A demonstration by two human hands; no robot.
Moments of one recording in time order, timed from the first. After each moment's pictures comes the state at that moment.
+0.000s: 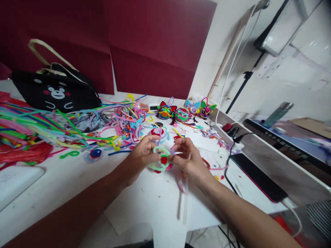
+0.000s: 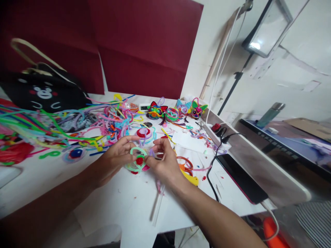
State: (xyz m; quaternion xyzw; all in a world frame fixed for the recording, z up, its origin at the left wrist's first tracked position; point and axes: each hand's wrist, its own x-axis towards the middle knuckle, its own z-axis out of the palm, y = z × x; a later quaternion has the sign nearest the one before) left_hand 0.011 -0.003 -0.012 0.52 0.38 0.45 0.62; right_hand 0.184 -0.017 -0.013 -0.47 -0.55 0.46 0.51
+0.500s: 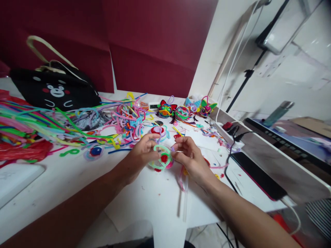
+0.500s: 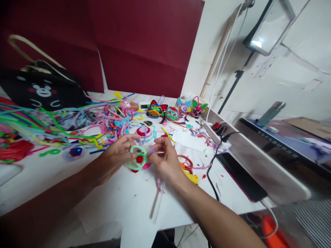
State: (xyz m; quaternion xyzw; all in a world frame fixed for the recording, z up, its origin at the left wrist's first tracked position) left_hand 0.011 -0.004 -0.012 0.52 0.38 0.45 0.62; right_hand 0.187 -0.019 -0.012 -0.45 -0.53 0.50 0.52
